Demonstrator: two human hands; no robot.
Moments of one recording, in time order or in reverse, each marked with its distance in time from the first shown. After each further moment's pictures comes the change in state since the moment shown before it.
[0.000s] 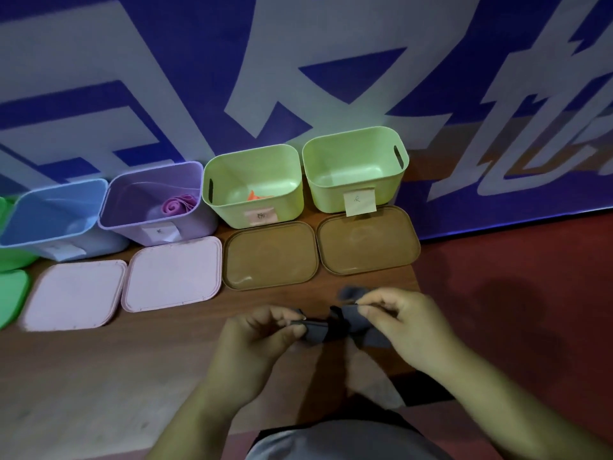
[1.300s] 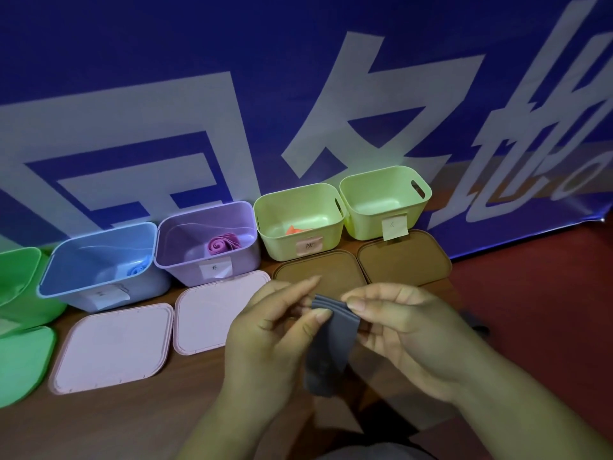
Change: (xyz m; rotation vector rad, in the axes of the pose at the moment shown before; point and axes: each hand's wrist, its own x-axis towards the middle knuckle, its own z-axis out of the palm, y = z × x) left_hand -0.021 0.041 -0.161 0.062 0.059 0.562; right_hand -0.035 -0.239 0.108 1.019 -0.070 0.285
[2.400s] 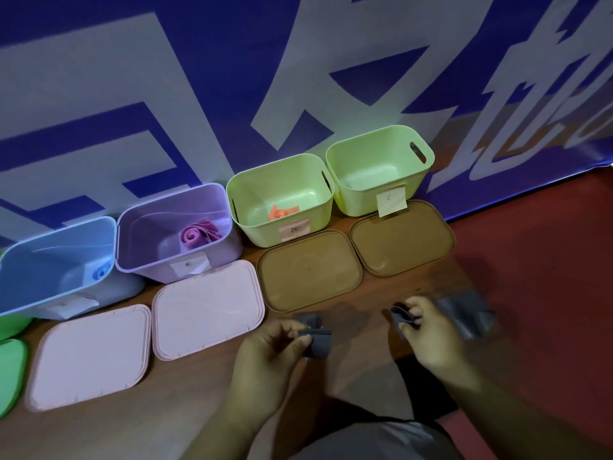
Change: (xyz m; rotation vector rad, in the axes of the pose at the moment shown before) left_hand 0.006 -0.127 0.035 0.049 -0.201 -0.505; right_hand 0.117 0.135 -0.202 -1.096 0.575 0.104
